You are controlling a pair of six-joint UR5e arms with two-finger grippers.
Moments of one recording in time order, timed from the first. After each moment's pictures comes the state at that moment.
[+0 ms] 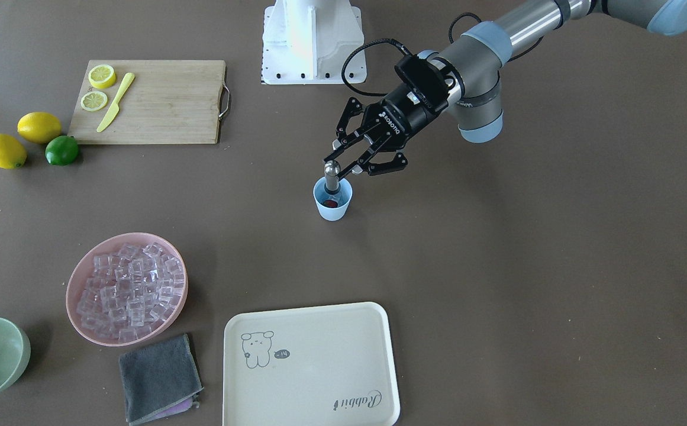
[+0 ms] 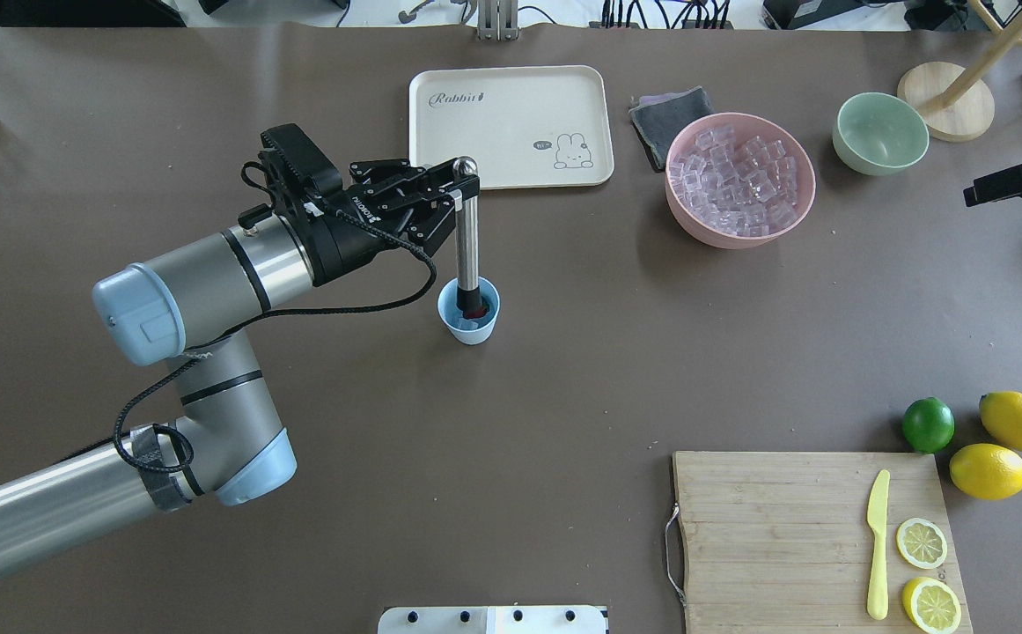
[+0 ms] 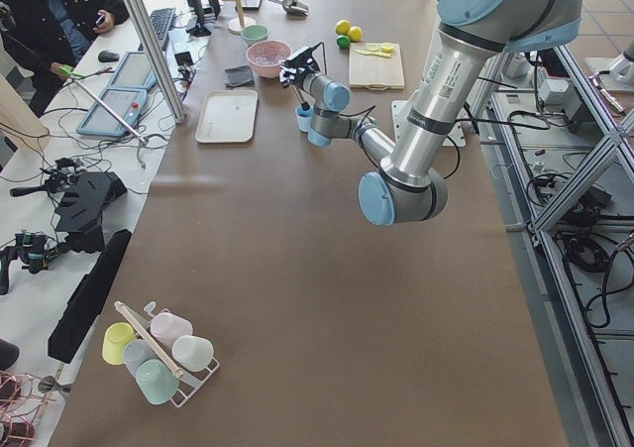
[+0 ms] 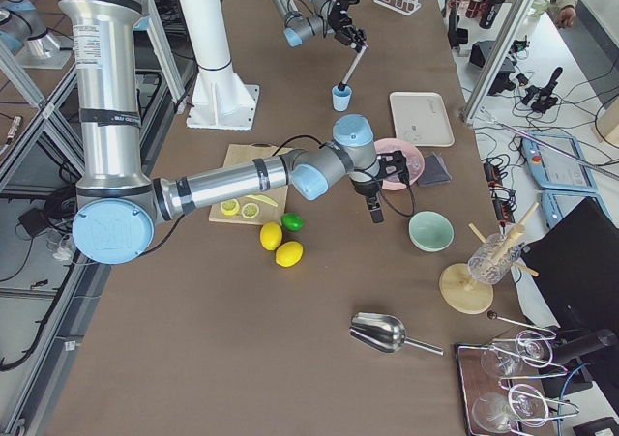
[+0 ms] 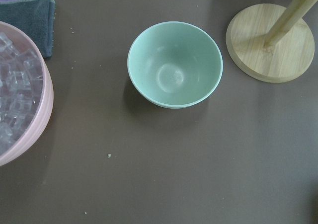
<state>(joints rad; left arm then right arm) -0.55 -2.12 -1.49 -3.10 -1.44 -0.65 1.21 -1.56 1.80 -1.14 2.12 0.52</state>
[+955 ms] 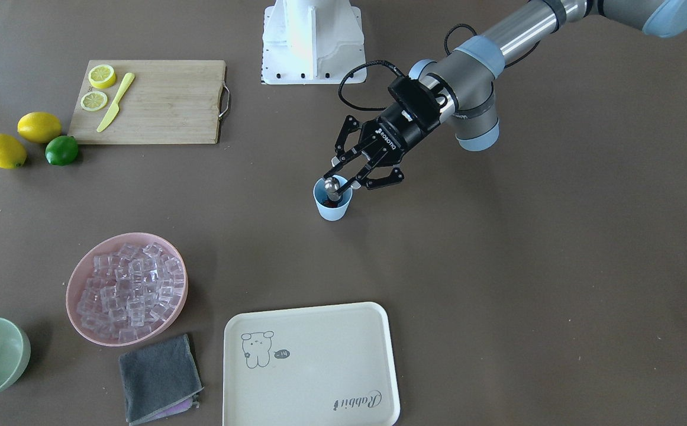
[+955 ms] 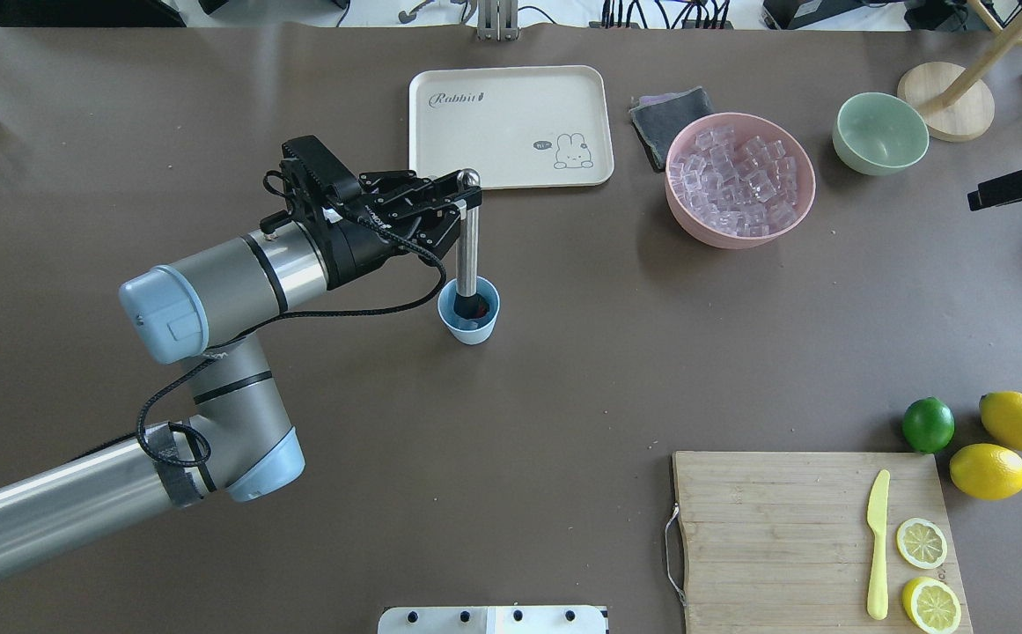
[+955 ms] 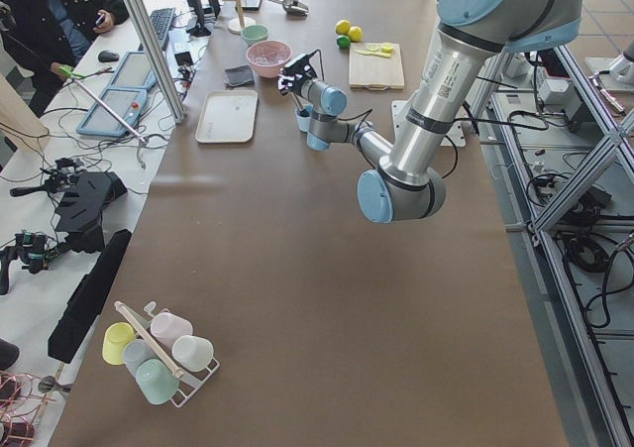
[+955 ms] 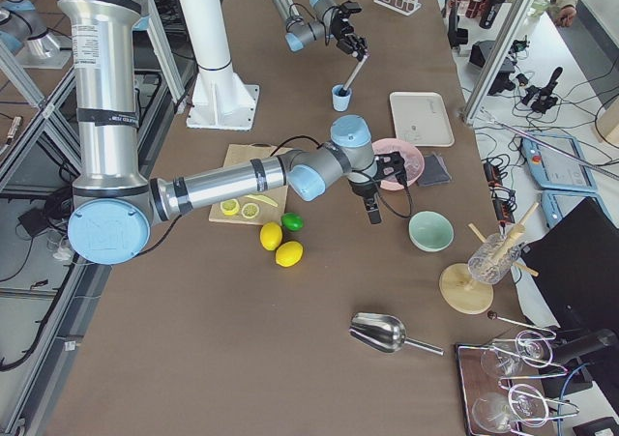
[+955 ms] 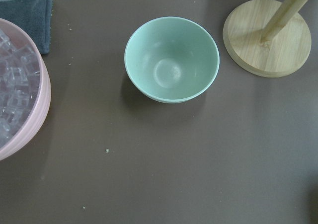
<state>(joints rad) -0.54 -2.15 -1.42 -3.11 -1.44 -0.65 1.21 -1.57 1.81 -1.13 2.12 0.53</state>
